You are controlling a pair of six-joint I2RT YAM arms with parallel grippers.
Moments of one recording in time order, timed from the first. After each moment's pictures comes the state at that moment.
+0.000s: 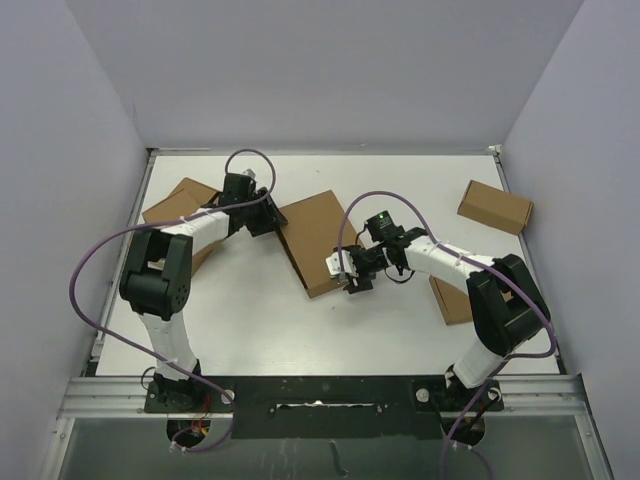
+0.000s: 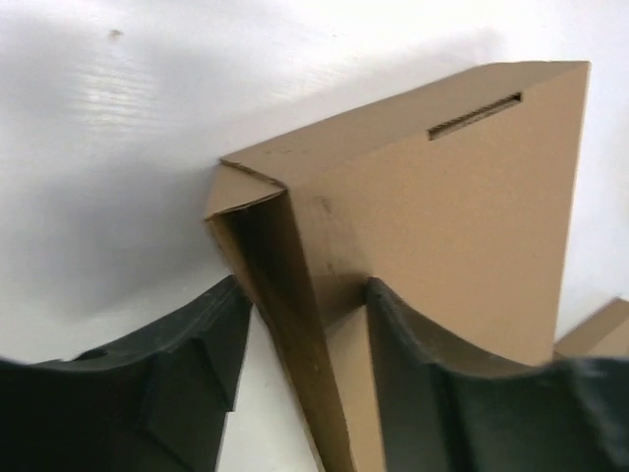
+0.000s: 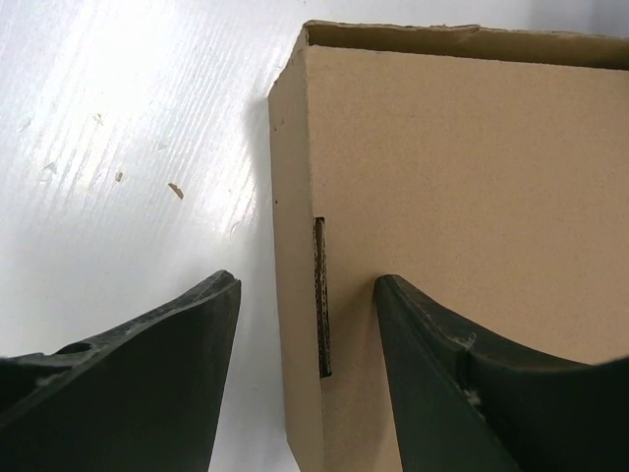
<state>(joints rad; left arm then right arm) -0.28 1.89 1.20 -0.12 0.21 -0.71 0.53 1.64 0.99 -0.45 -0.73 -1.35</state>
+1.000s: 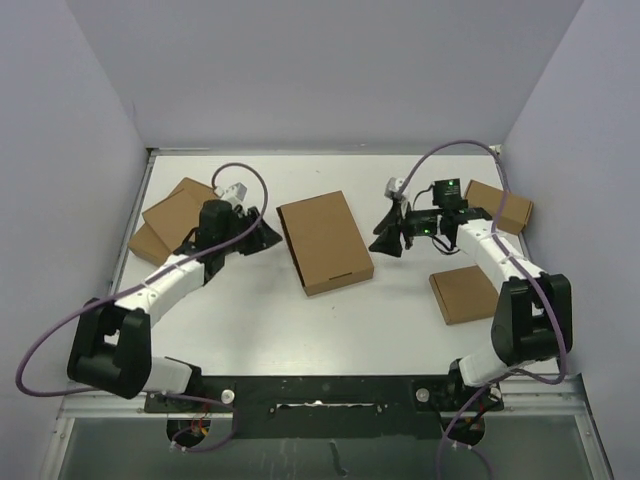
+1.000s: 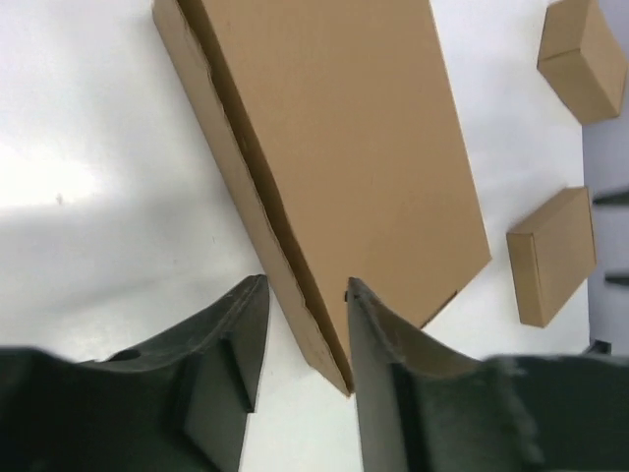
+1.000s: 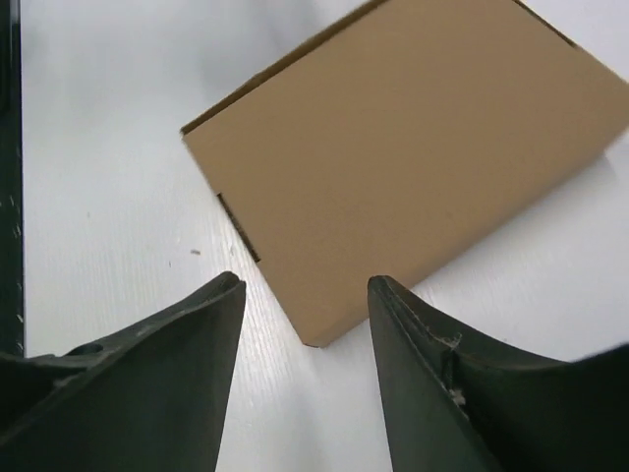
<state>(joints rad) -0.30 1.42 0.84 0.01 0.29 -0.63 0.19 1.51 1.09 -0.53 -1.04 -0.81</state>
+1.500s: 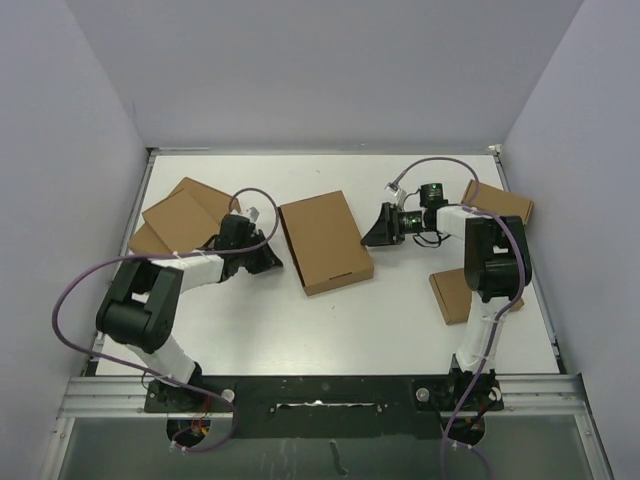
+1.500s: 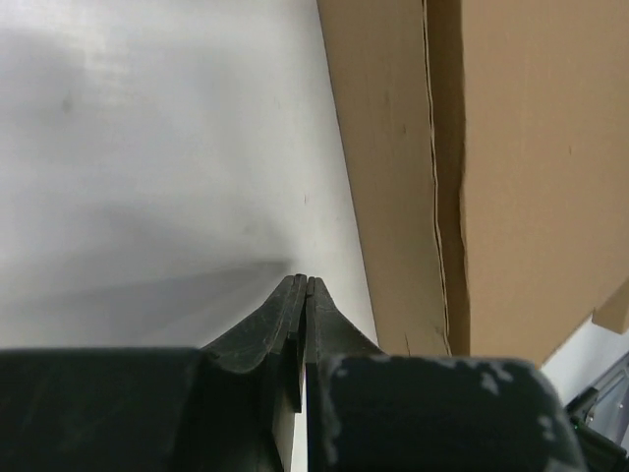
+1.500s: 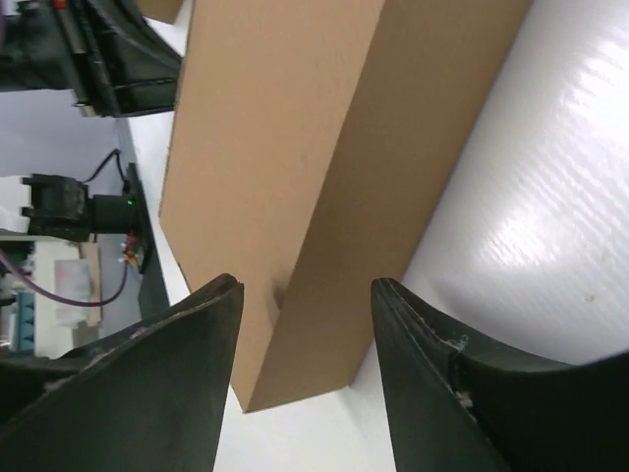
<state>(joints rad) -0.34 1.59 0.71 0.10 0.28 -0.69 0.09 2.00 1.21 -0.27 -1.10 0.02</state>
